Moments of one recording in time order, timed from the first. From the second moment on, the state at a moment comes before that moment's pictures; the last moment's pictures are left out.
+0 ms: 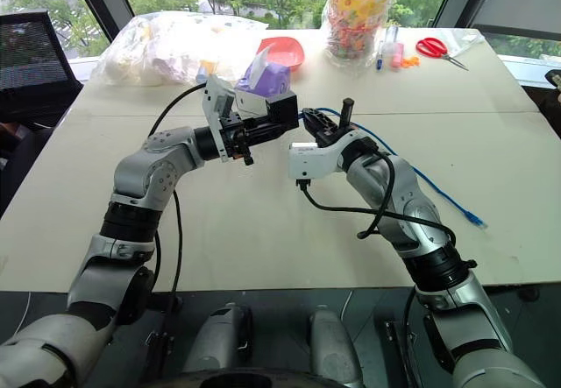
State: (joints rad) left arm -0.77 0.27 -0.06 0.20 -0.45 0.52 -0.87; right arm -0.53 -0.54 0.26 -0.18 -0.85 -0.02 0.45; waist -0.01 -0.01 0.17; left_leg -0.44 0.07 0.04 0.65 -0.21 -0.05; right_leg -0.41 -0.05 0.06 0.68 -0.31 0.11
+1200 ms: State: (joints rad) left arm -0.85 0.52 -0.07 0.27 -0.52 0.63 -1.41; right arm -0.70 -0.67 -0.07 -0.22 0.58 0.94 1.16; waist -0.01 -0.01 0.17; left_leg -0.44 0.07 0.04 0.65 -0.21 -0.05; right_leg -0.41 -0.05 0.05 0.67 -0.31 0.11
